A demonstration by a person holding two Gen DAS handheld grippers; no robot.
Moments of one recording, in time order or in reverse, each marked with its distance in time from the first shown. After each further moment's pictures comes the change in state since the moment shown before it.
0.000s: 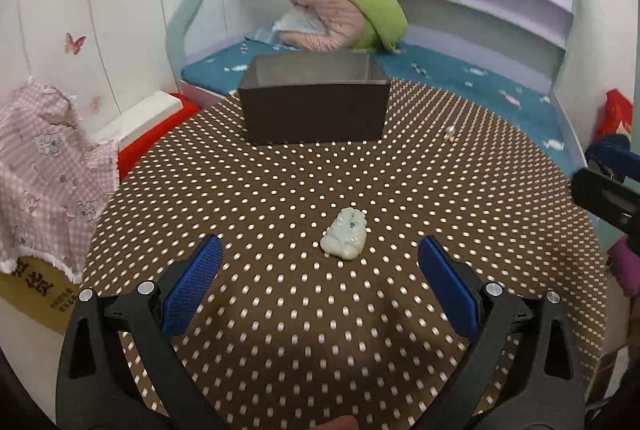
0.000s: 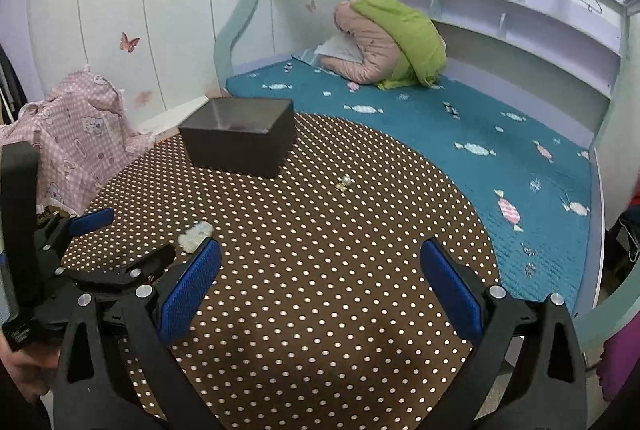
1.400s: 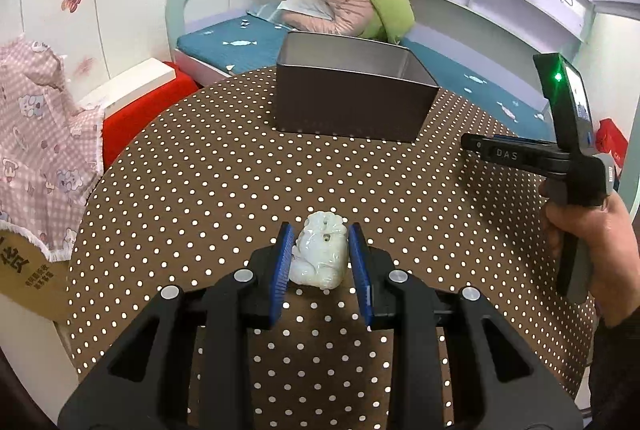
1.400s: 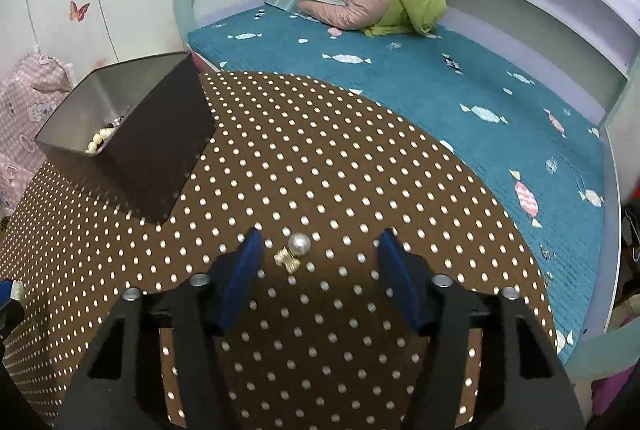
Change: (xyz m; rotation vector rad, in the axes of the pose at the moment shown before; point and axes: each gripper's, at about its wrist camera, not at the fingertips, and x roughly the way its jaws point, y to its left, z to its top) left arm 0.001 0.064 -0.005 -0.120 0.045 -0.093; right arm 0.170 -0.033 0.051 0.005 0.184 -0.054
